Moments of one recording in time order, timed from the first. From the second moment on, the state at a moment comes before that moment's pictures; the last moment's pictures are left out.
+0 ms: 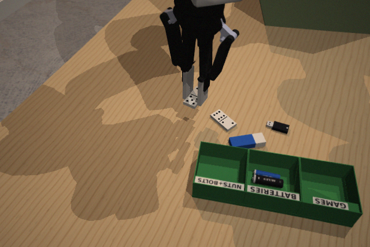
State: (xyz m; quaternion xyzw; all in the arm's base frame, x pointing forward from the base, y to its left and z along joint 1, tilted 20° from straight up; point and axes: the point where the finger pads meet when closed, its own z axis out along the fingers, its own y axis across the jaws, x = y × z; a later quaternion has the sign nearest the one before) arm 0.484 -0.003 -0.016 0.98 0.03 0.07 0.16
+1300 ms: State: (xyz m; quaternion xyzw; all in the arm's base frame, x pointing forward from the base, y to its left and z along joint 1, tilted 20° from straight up) arm 0.492 0.066 -0.029 0.98 0.05 0.07 0.16
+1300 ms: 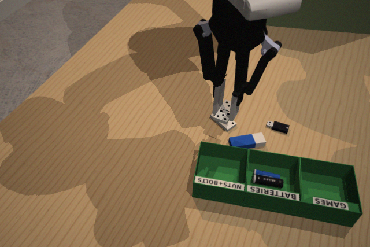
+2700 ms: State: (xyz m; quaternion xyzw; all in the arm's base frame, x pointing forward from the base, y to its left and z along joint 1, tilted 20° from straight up) arm 0.507 0.250 -0.089 0.98 -0.11 0.09 0.14
